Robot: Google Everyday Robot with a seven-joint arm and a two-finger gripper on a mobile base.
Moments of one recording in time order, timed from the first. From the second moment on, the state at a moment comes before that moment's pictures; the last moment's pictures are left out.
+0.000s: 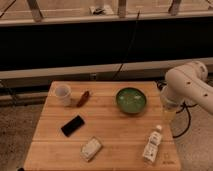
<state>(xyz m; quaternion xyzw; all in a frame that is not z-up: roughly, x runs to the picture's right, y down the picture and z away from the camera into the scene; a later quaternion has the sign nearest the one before) 0.283 0.105 0.689 -0.28 0.02 0.01 0.96</state>
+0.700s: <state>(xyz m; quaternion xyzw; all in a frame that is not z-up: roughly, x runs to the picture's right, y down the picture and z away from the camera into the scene) 0.247 0.099 0.723 -0.25 0.01 -0.06 0.96</state>
